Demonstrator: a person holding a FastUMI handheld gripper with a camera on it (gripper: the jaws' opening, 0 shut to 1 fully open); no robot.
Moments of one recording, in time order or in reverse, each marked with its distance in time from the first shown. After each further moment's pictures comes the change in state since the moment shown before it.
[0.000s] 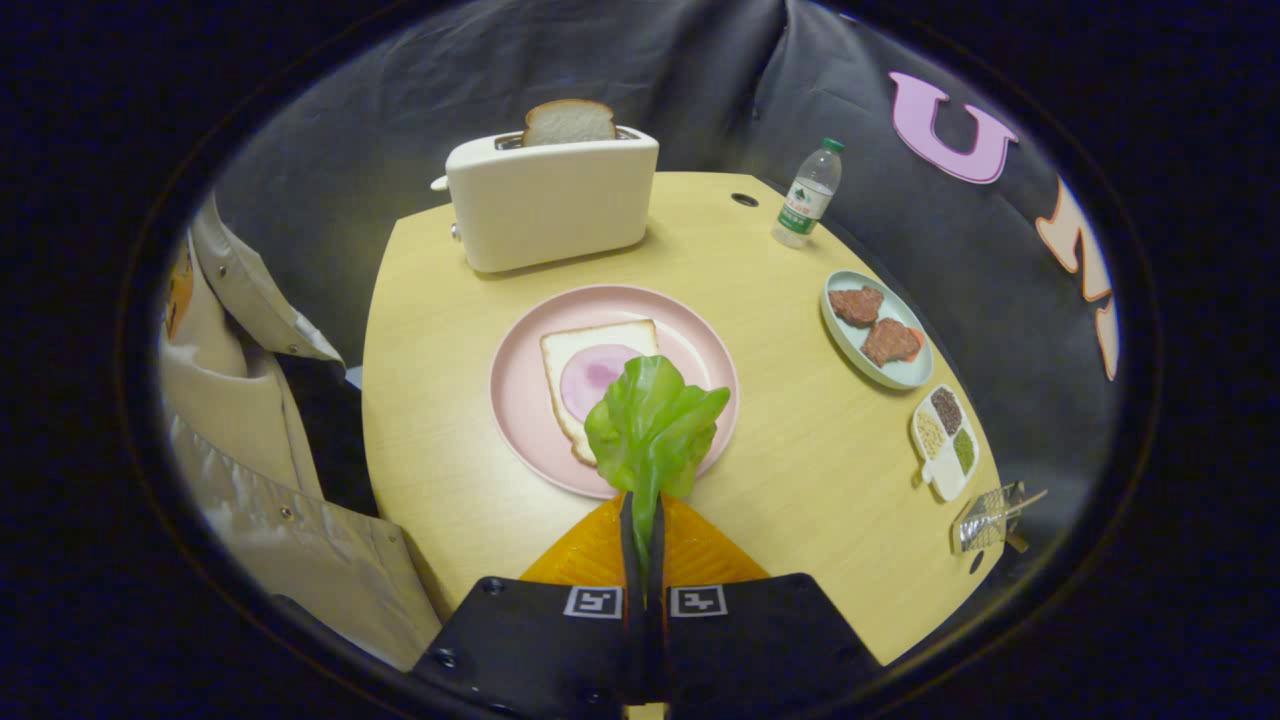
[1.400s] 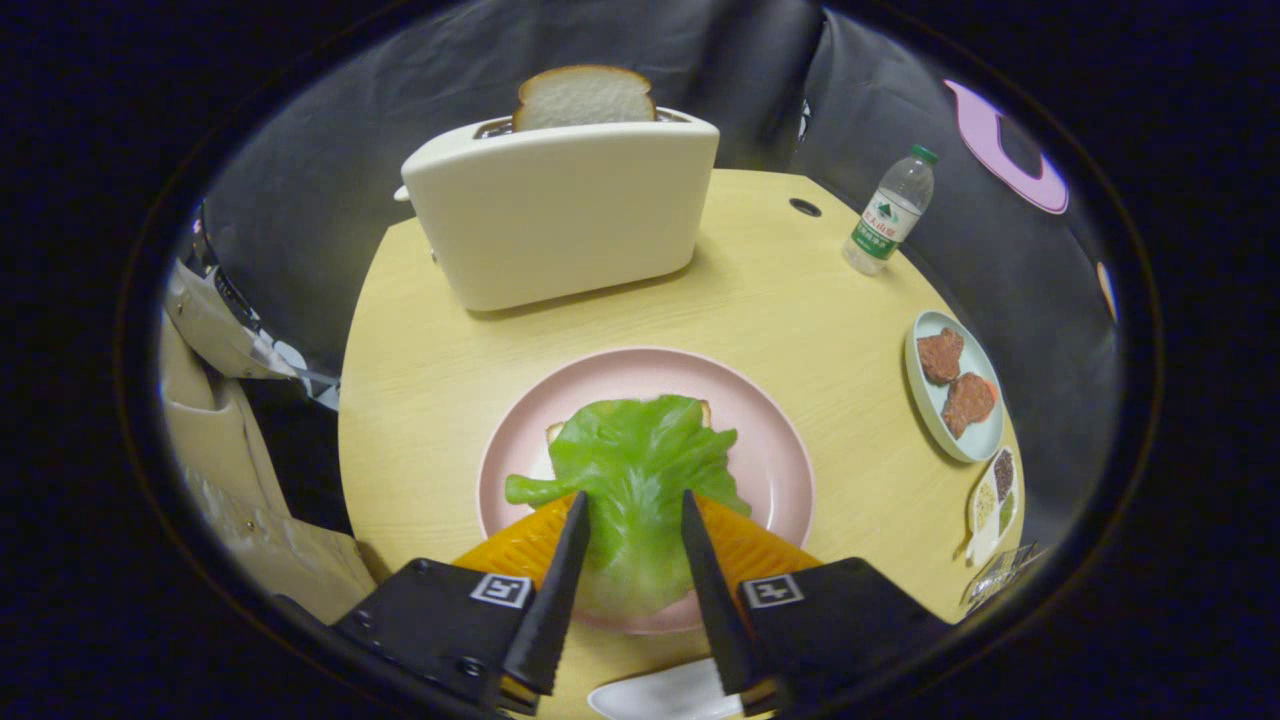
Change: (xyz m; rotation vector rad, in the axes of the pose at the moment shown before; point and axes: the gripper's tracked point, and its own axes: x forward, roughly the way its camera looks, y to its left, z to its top) arm 0.078 0.023 0.060 -0.026 0.022 0.060
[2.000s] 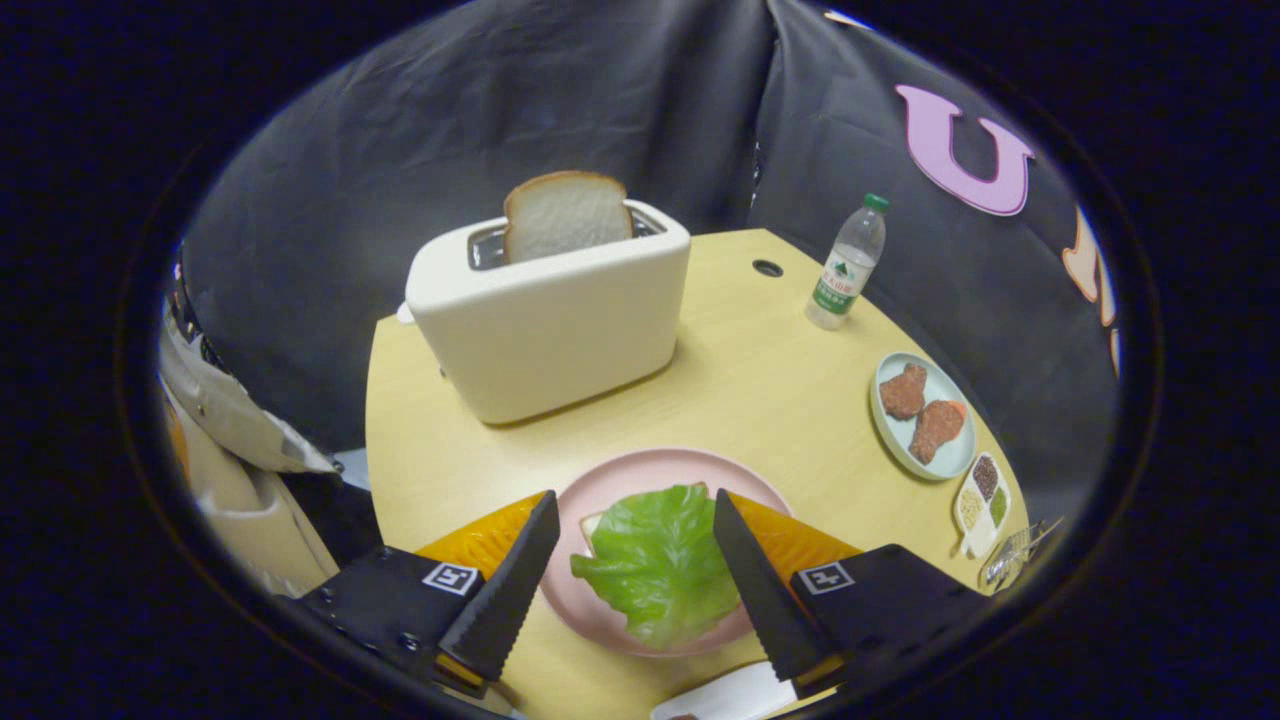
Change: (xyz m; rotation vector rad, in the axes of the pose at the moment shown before) arm -0.037 0.015 0.082 0.153 -0.188 -0.059
